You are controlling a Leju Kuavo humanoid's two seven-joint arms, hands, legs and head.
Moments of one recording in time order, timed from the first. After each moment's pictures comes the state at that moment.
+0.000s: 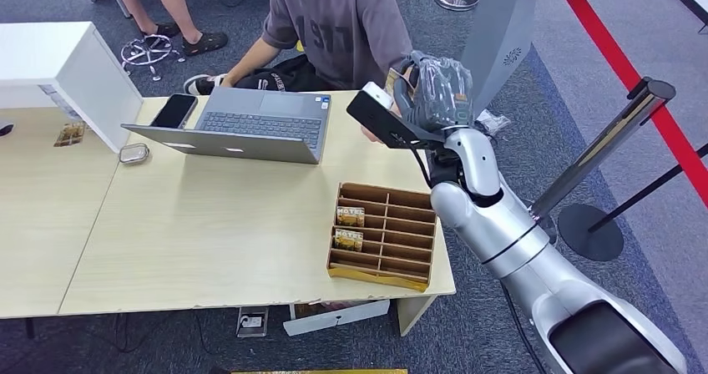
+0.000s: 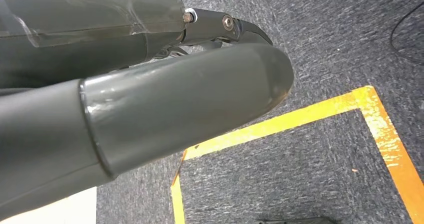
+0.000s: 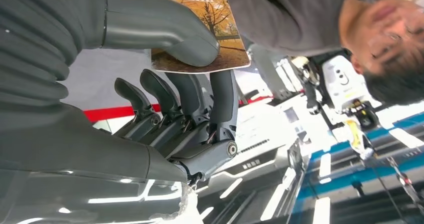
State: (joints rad) left arm -0.17 0.03 -1.00 -0.23 0.61 0.40 -0.08; right arm -0.83 -0.11 0.71 -1.22 1.04 -0.41 0.17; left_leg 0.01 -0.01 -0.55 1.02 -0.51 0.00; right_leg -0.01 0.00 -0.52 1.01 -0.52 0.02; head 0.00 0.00
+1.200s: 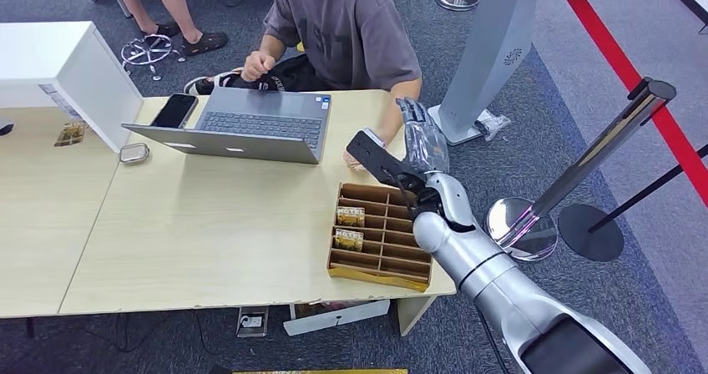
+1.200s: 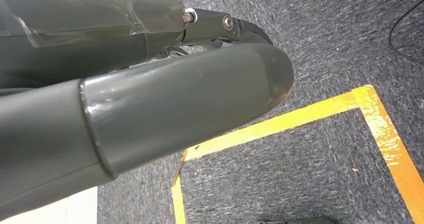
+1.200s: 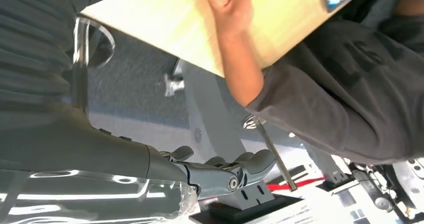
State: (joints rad) left arm -0.17 0.03 -1.00 -0.23 0.60 0.41 -0.08; right arm -0.74 -0.02 0.72 -0.96 0.83 -0.46 0.09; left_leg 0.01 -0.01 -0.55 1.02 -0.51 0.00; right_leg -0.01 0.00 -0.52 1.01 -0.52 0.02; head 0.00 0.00
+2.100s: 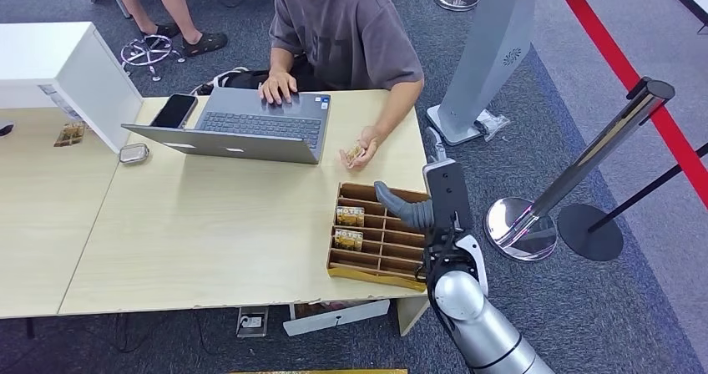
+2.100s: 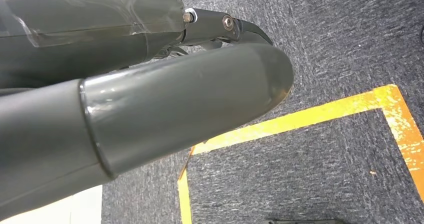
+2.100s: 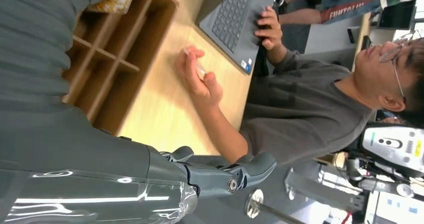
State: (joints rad) left arm -0.12 0.03 -0.99 -0.22 0.66 0.45 -0.13; right arm -0.34 -0.07 0.61 -1.55 0.30 -0.60 -0.09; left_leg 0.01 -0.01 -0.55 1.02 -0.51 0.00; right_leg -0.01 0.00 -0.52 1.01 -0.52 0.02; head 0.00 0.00
